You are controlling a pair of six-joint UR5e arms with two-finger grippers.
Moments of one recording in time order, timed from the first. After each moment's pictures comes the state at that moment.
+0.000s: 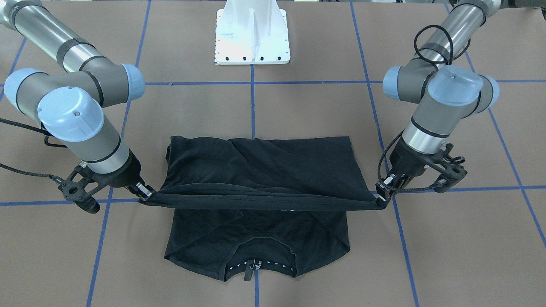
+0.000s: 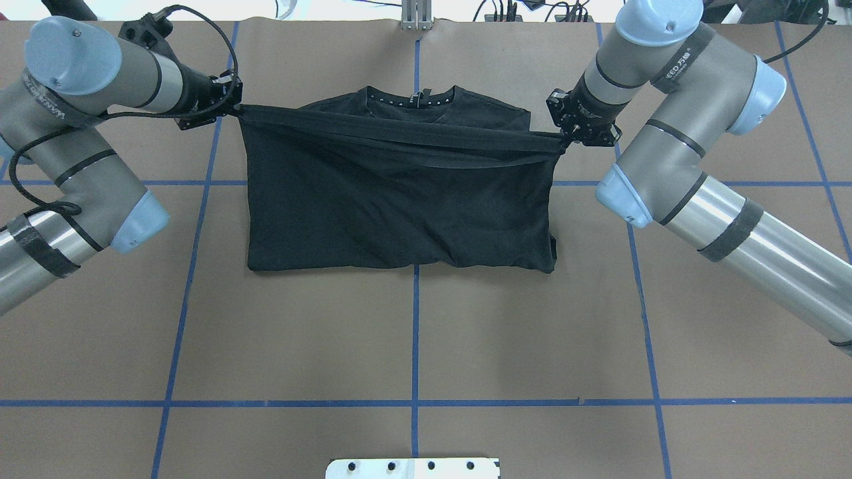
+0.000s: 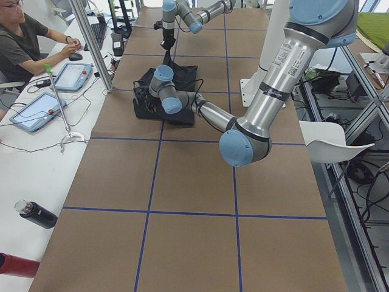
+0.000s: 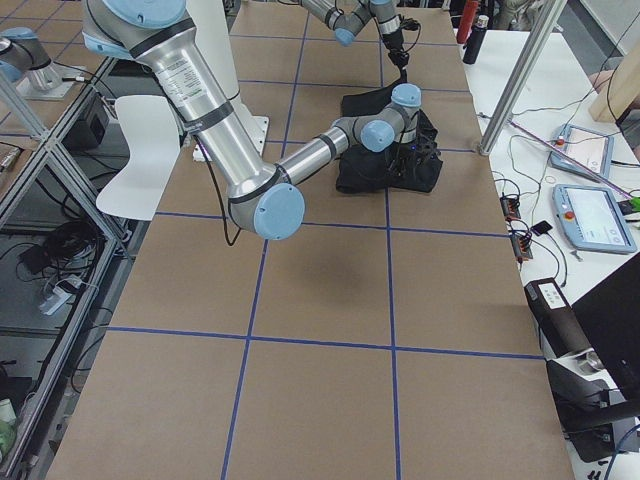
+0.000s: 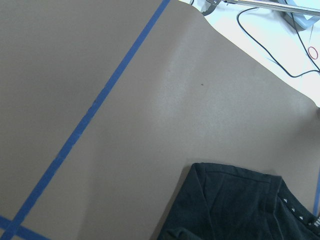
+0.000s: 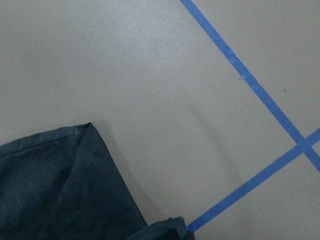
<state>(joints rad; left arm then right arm) -0.90 -2.07 -1.44 -2.24 -1.88 -1.58 0.88 -0.94 1.44 -1.40 2.06 1.57</state>
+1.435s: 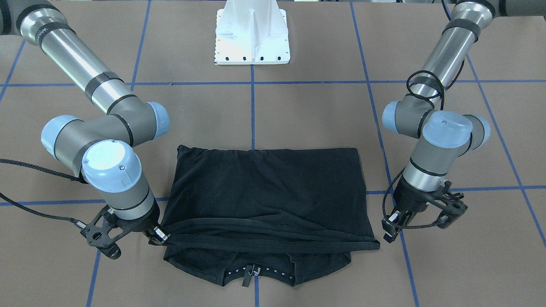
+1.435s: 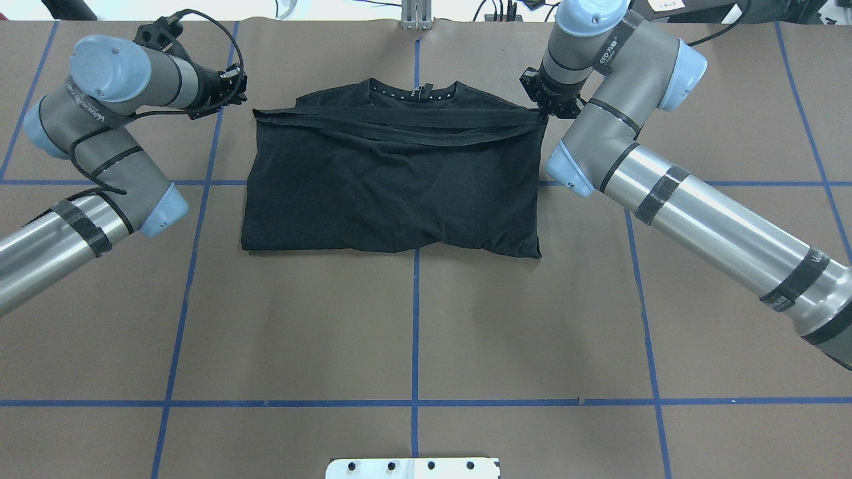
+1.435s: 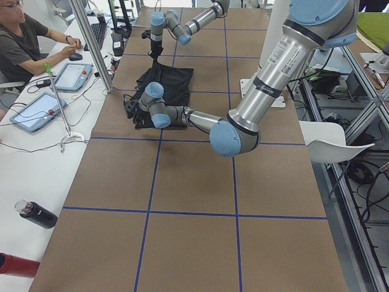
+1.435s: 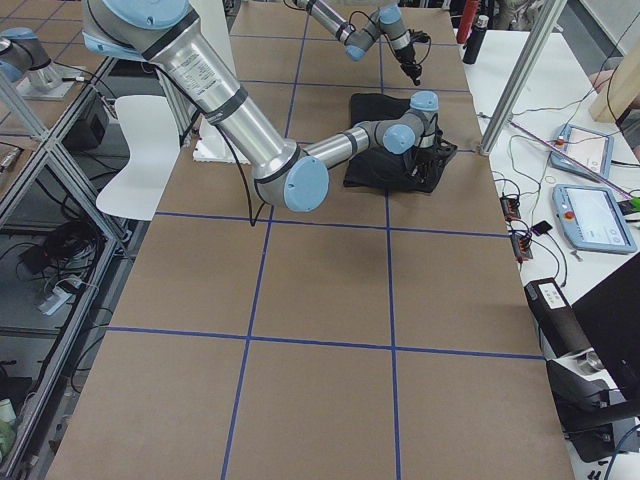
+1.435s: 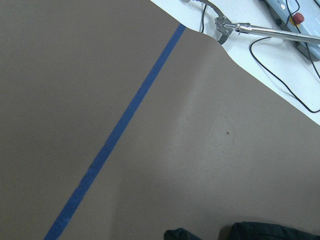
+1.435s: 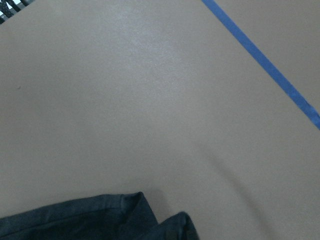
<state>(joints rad) -0.90 -2.18 -1.13 -2.45 -1.78 -1.58 0.87 -0.76 1.10 -1.26 1.91 1.56</state>
